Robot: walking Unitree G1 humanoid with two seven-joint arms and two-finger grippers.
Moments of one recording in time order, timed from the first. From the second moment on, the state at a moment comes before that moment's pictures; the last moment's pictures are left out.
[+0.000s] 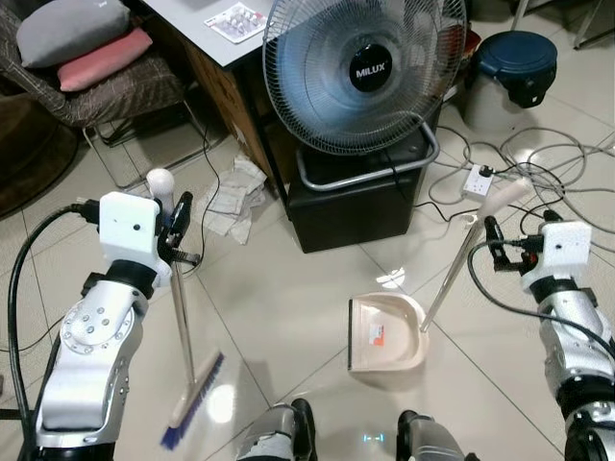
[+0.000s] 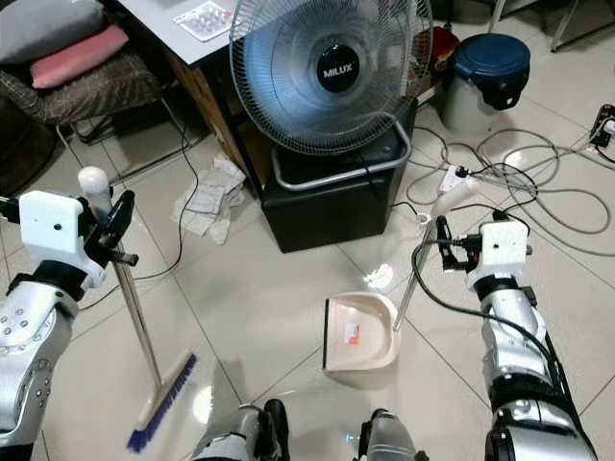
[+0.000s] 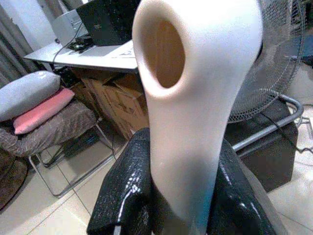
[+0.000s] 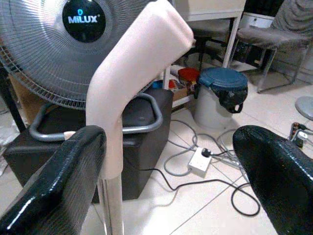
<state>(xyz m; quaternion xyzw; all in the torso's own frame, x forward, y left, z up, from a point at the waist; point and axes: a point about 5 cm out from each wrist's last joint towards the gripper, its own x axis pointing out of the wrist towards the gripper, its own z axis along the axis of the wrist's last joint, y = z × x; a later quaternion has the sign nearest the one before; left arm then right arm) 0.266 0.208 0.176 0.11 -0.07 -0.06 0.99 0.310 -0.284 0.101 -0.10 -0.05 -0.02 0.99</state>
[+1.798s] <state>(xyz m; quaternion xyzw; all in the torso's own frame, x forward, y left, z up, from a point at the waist) 0.266 0.202 0.139 0.10 -0.02 -0.03 0.99 0.239 -0.138 0.097 0.02 -0.02 0.10 1.00</state>
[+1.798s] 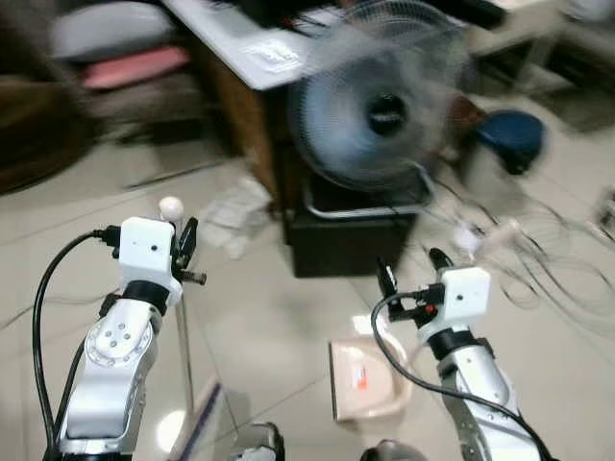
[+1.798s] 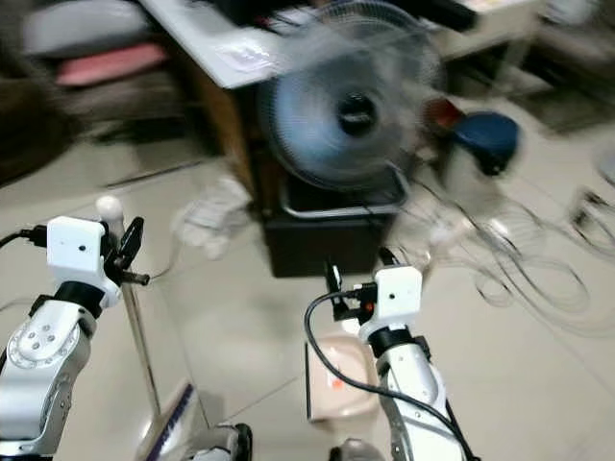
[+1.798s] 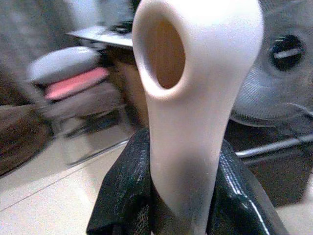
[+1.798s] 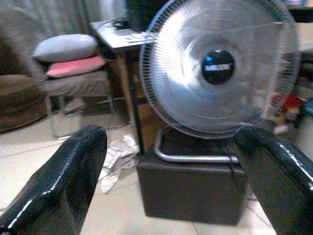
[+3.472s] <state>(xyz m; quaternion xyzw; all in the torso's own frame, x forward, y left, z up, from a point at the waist) 0.274 0.194 0.150 0.11 -0.05 -0.05 0.99 0.284 -0.251 0.060 -0.07 0.05 -0.08 0.99</state>
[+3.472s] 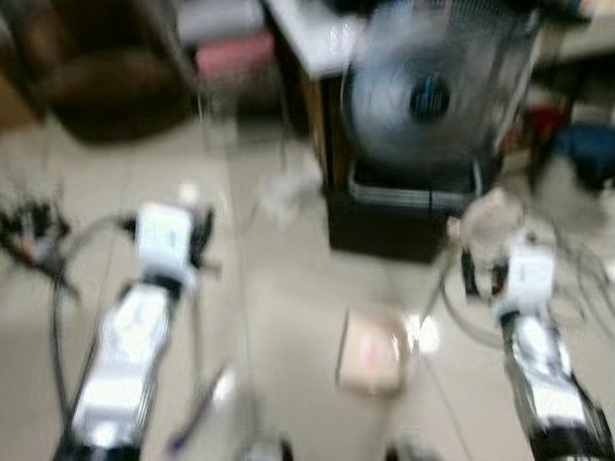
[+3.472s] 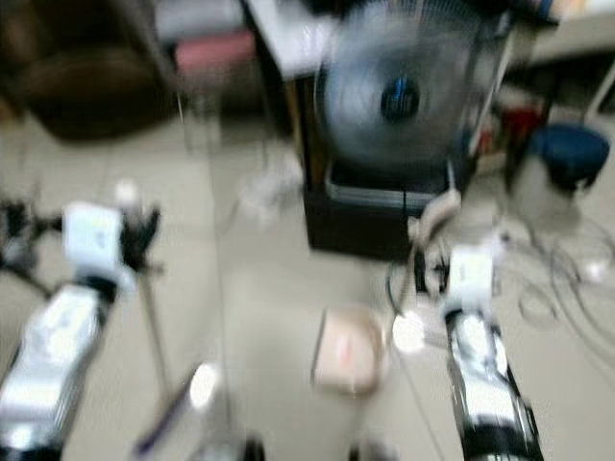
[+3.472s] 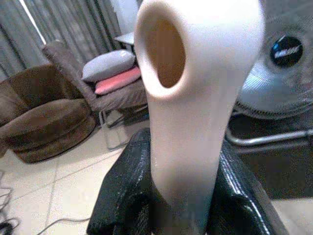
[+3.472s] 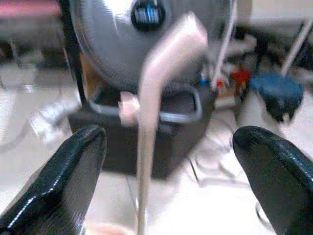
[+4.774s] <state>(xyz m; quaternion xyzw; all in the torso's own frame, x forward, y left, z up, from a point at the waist) 0.285 0.168 0.151 0.11 -0.07 -0.06 0.99 0.232 -0.167 0.082 0.01 0.04 0.03 1.00</state>
